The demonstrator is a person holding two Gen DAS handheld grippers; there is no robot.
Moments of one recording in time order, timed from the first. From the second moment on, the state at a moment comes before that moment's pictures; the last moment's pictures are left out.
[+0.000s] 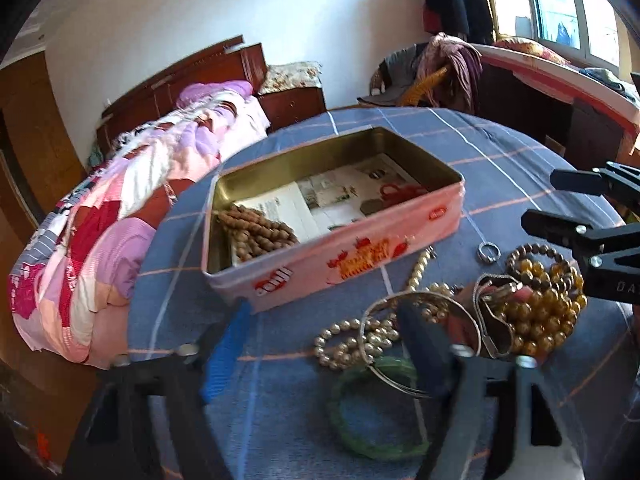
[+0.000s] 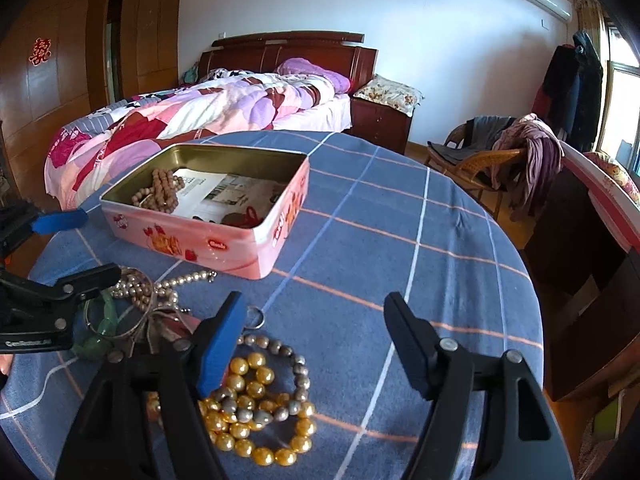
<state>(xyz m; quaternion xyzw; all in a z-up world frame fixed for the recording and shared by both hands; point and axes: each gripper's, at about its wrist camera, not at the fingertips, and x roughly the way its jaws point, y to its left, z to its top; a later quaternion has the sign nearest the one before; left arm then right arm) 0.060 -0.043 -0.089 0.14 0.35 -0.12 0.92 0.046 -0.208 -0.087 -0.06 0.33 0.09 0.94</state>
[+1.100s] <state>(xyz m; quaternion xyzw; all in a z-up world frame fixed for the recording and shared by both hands) 0.040 -0.004 -0.056 0.07 0.31 -0.12 0.94 0.033 -0.212 -0.086 -0.03 0.32 0.12 0.94</state>
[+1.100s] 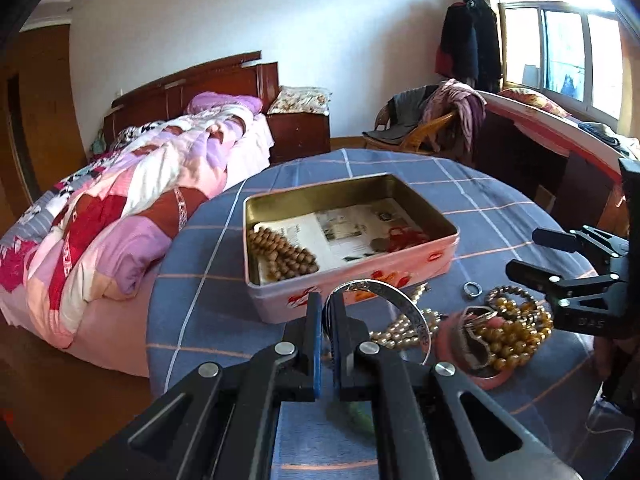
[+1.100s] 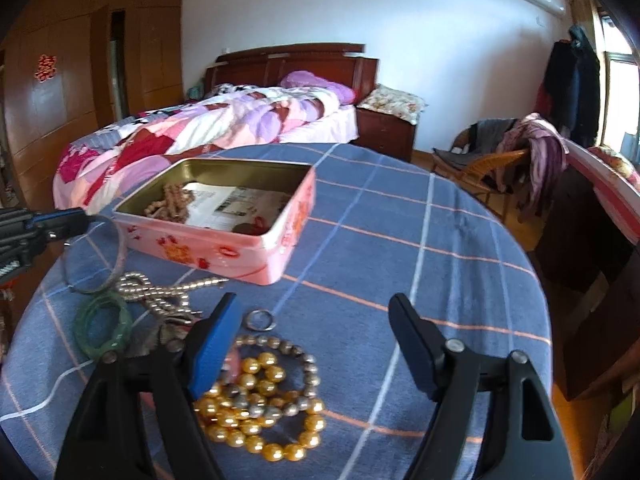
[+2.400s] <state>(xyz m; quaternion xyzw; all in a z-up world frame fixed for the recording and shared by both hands) 0.043 0.014 -0.072 0.04 0.34 -0.11 0.93 0.043 -0.157 -0.104 -0.07 0.40 0.31 0.86</state>
